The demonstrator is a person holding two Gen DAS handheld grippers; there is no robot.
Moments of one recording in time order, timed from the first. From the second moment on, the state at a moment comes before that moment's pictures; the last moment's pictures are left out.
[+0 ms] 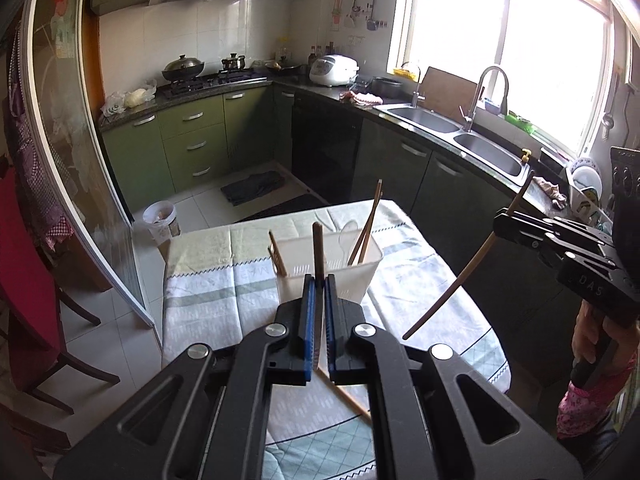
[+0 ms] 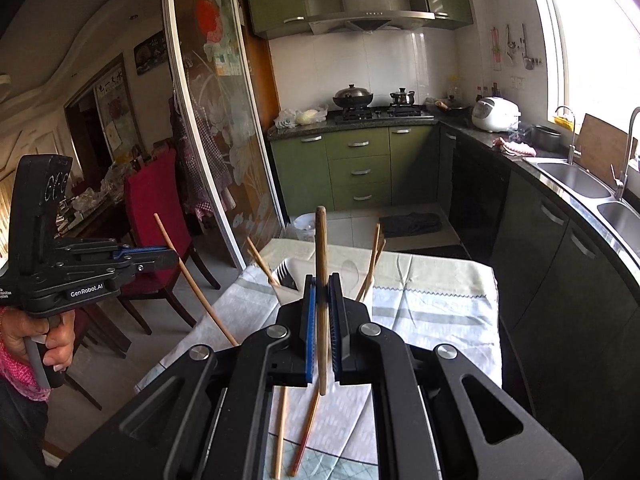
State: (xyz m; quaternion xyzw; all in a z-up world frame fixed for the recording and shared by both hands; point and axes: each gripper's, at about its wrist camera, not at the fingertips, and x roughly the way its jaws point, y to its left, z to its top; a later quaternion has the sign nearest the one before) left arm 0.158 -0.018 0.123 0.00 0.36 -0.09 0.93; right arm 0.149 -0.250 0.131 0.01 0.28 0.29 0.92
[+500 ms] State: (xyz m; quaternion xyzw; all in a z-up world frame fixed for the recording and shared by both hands) left arm 0.246 -0.034 0.175 0.00 0.30 -0.07 0.95; right arm 0.243 -0.232 0.190 0.04 0.24 0.25 0.94
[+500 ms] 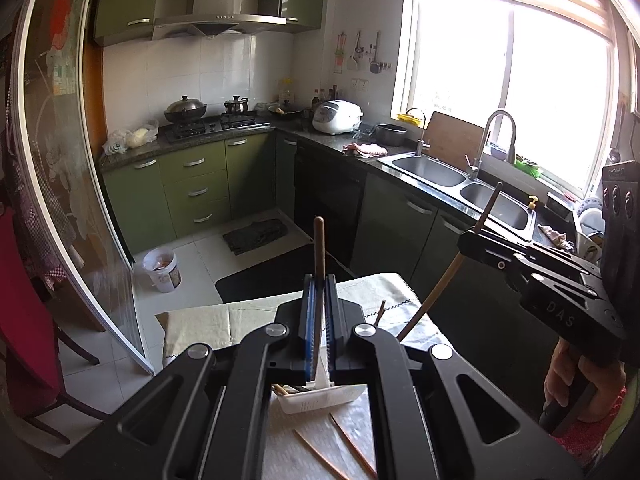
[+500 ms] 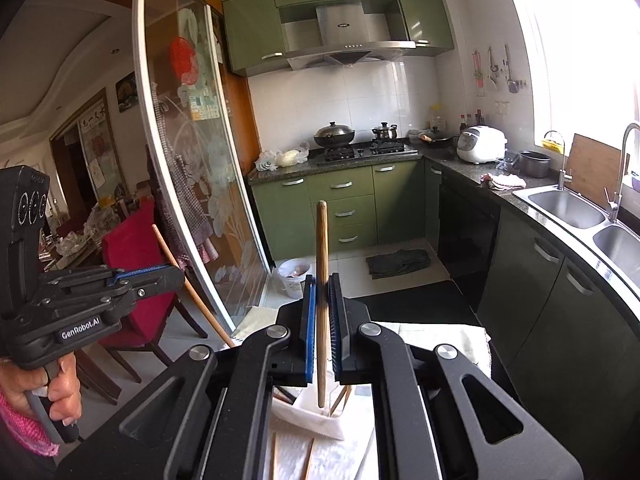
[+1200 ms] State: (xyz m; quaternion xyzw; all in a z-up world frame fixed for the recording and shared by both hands) left arm 0.285 -0.023 0.066 0.00 0.43 -0.06 0.90; right arm 0.302 -0.208 0.076 0.02 0.35 0.25 0.90
